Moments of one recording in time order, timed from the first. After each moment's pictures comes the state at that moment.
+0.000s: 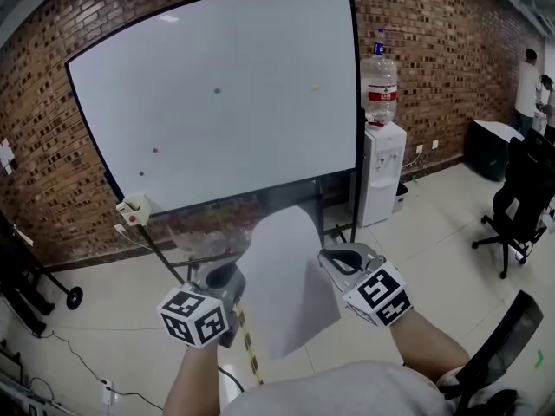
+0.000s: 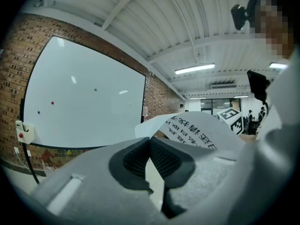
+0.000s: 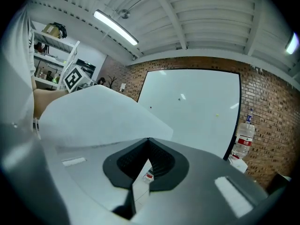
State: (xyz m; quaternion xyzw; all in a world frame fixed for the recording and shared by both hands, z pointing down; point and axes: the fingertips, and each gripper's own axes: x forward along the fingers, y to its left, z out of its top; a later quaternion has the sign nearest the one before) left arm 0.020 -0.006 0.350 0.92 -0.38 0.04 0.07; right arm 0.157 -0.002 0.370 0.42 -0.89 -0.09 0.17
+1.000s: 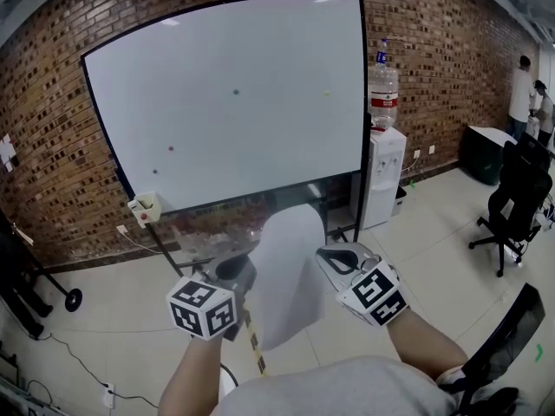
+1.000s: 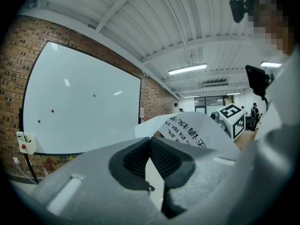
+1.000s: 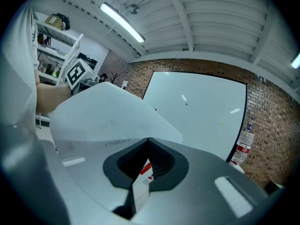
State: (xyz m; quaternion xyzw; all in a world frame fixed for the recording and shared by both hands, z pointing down) left arm -0.024 0.022 0.329 0.93 -0.35 0.05 0.04; right arm 0.083 0.032 0.354 0.42 -0.88 -0.11 0.19
